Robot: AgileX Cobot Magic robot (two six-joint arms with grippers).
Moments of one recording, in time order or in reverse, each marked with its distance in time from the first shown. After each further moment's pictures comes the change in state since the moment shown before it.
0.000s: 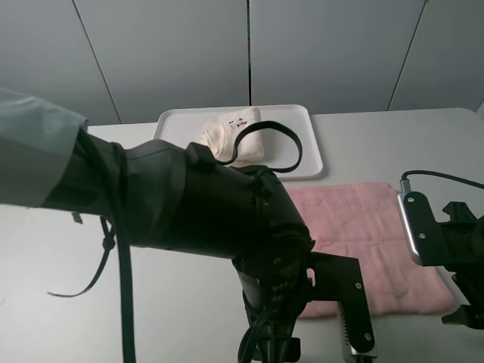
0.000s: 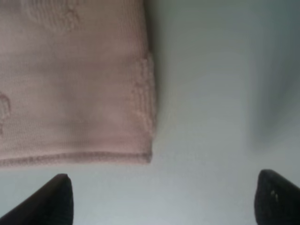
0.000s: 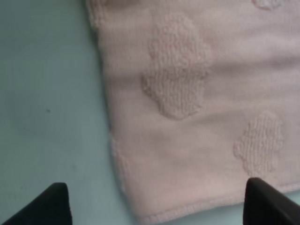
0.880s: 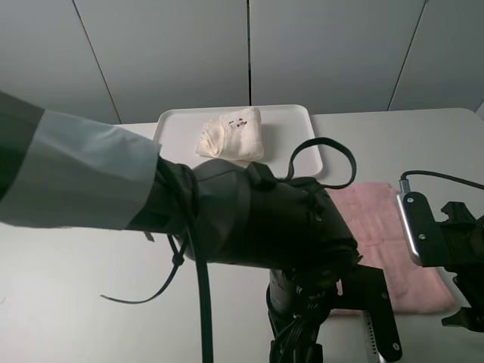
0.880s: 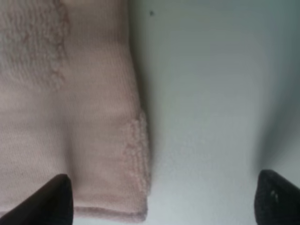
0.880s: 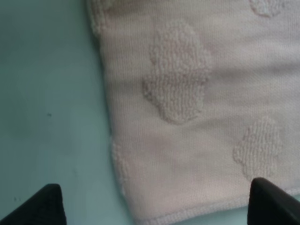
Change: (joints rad) left arm -0.038 0.110 -0.158 0.028 0.104 -0.044; right arm 0.000 0.000 -0.001 0.010 -0.002 -0.023
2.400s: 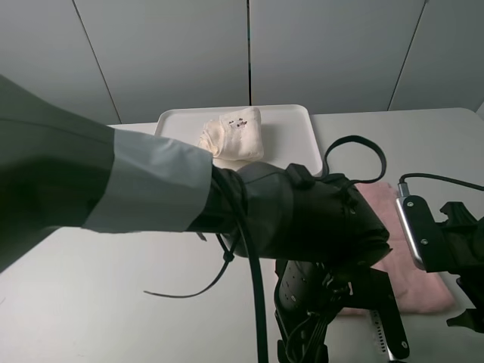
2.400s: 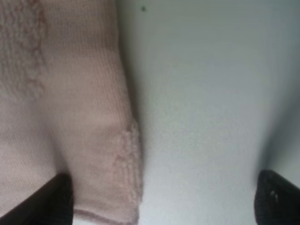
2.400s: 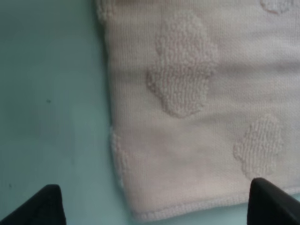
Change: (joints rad) left arm 0.000 0.100 -0.164 -0.026 0.202 0.017; right arm 0.000 0.000 0.007 -0.035 0.002 -0.025
